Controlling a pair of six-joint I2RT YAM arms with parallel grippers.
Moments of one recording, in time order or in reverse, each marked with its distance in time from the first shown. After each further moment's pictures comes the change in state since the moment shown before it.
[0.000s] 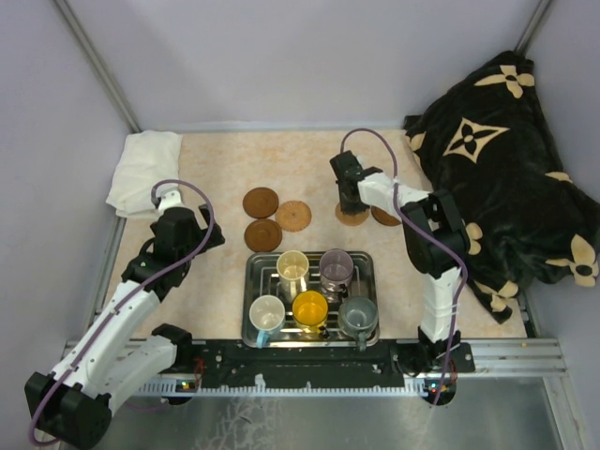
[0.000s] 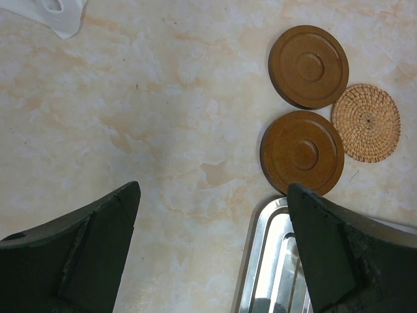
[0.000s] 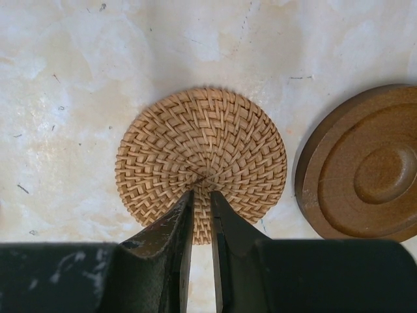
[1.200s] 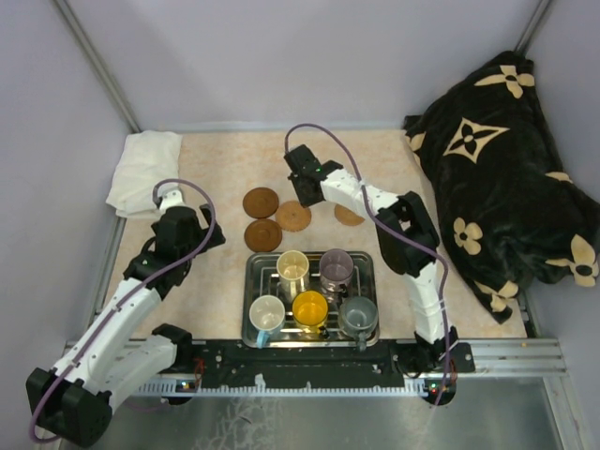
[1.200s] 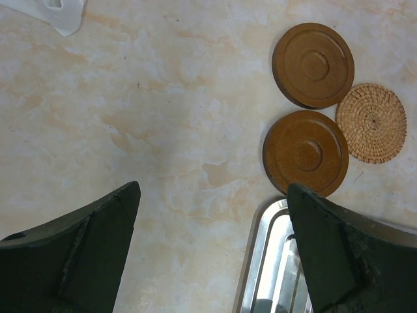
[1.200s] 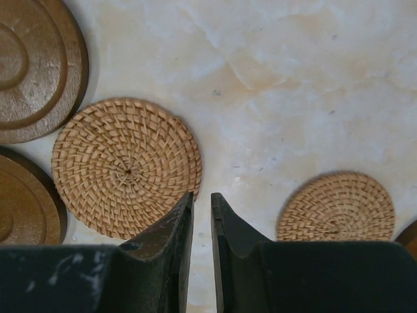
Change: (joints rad) left arm 0.000 0.012 0.000 0.004 -0.006 -0.002; right arm 0.195 0.113 0.325 -0.061 -0.037 -0.137
